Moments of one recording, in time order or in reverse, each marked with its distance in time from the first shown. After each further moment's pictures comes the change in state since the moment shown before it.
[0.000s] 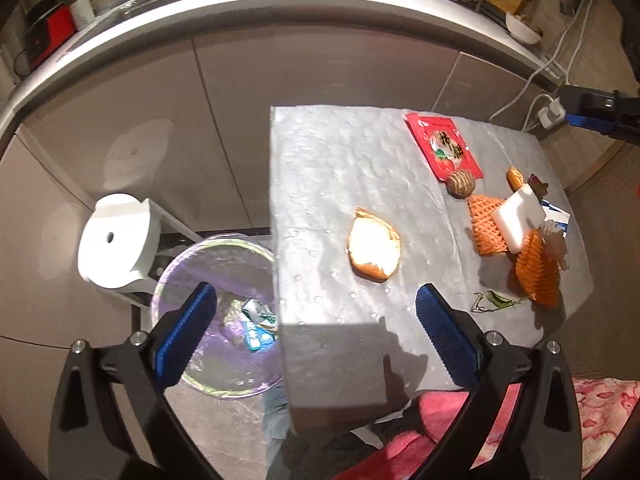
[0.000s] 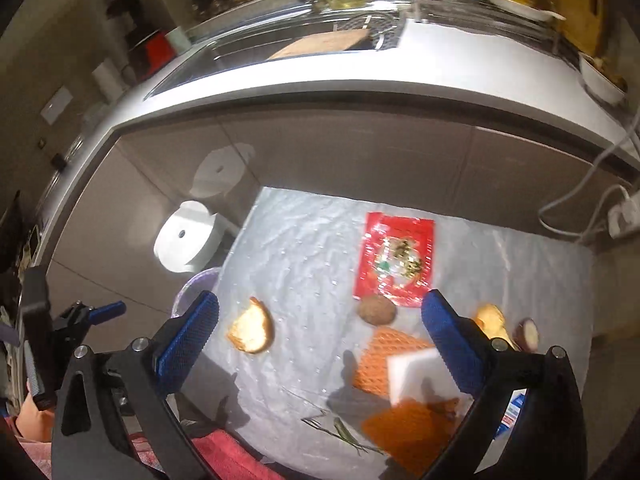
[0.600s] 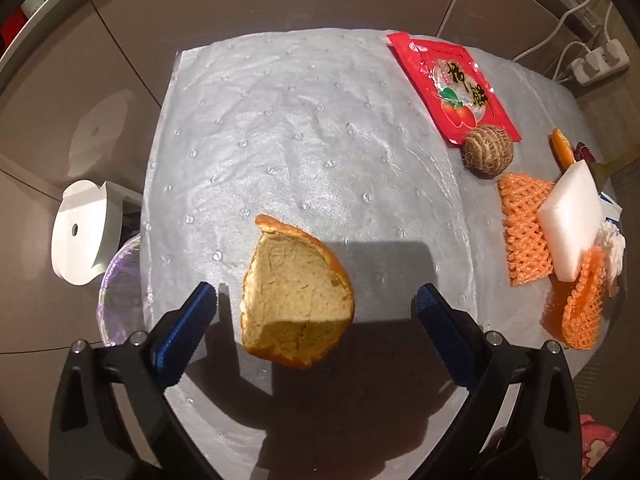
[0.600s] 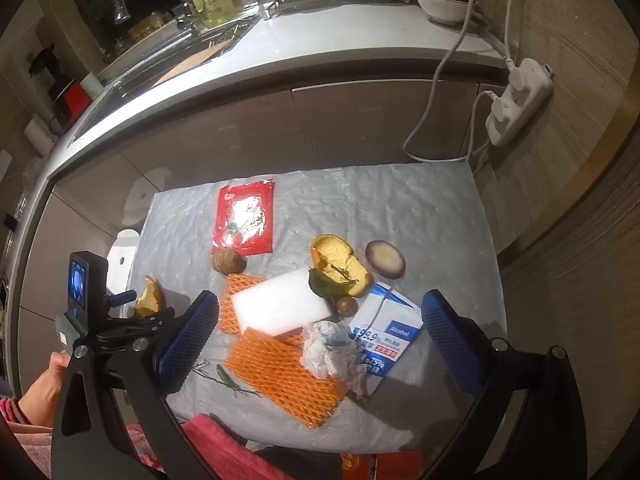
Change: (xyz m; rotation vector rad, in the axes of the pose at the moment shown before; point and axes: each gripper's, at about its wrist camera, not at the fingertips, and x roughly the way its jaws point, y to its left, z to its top) left arm 0.123 -0.061 0.030 0.019 0.189 0.043; right arm -0.042 -0.123 -0.066 0.199 -0.007 -0.163
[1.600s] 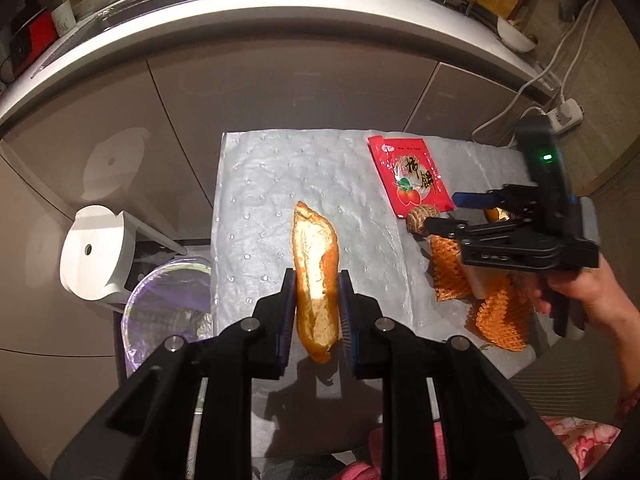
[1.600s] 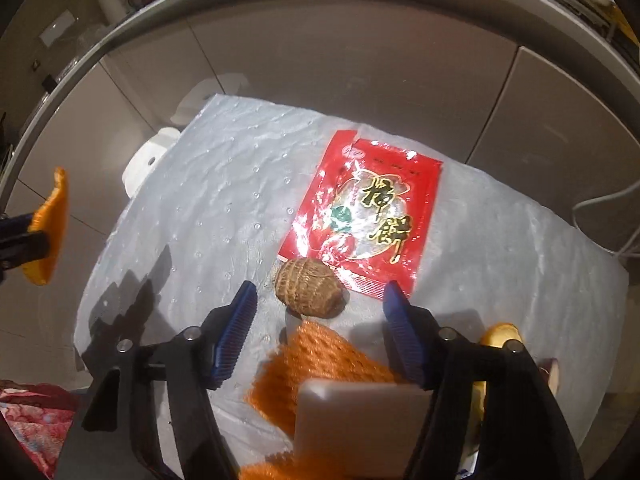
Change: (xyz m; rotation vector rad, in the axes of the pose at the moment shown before) left arm -0.128 0.026 -0.005 -0.041 -0.199 -0.070; right arm 0.183 0.135 0.017 -0.460 0.197 0.162
